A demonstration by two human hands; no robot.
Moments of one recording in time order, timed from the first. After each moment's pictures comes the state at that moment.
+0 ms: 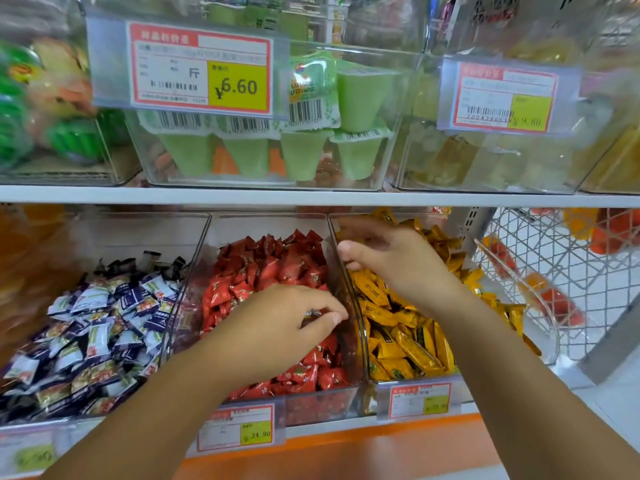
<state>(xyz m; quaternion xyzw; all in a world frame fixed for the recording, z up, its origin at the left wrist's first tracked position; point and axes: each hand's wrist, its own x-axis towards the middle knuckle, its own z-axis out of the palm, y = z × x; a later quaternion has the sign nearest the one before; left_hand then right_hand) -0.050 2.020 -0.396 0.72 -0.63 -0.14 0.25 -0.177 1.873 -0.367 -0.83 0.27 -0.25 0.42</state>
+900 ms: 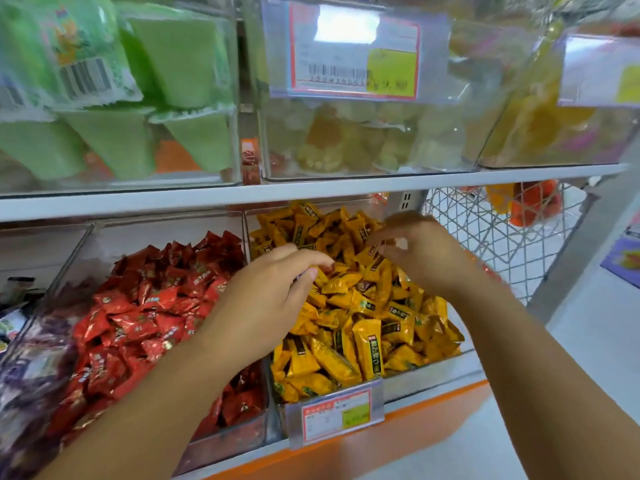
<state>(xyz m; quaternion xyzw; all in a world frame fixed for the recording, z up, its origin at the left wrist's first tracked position) -0.095 1.924 -0.412 0.66 -0.67 -0.04 0.35 -0.276 1.769 -0.384 -0.90 0.36 -0.22 0.09</state>
